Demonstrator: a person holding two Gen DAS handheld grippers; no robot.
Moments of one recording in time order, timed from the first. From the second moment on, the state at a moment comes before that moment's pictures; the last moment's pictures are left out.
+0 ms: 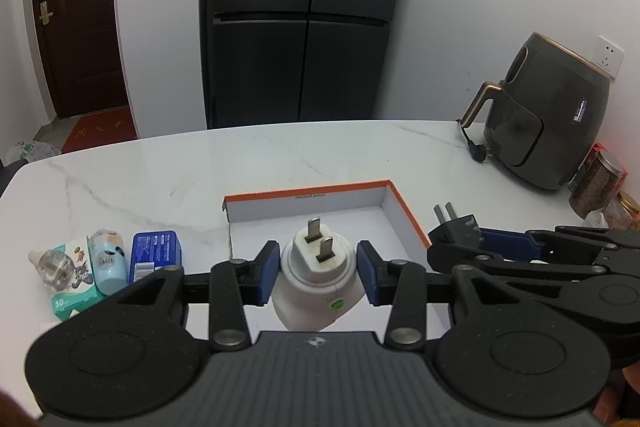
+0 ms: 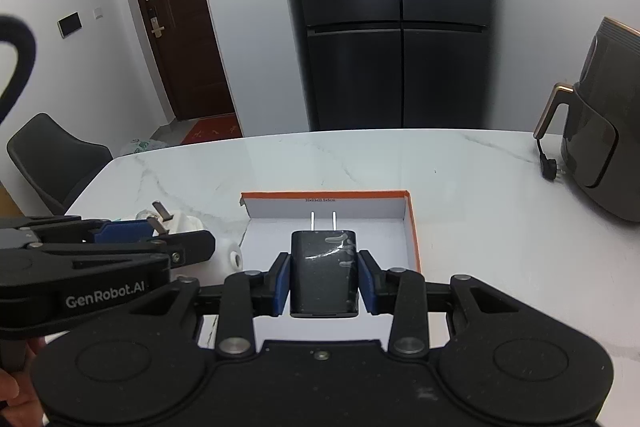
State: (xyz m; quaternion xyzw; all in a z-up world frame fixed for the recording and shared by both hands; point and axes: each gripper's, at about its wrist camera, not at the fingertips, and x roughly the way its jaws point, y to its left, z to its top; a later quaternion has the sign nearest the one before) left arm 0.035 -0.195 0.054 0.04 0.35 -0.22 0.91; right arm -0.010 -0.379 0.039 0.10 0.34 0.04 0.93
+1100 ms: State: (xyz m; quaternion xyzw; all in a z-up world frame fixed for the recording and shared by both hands) left arm 0.106 -0.221 0.004 0.03 0.40 -0.21 0.89; right arm 0.104 -0.405 -0.021 0.10 0.41 0.02 0.91
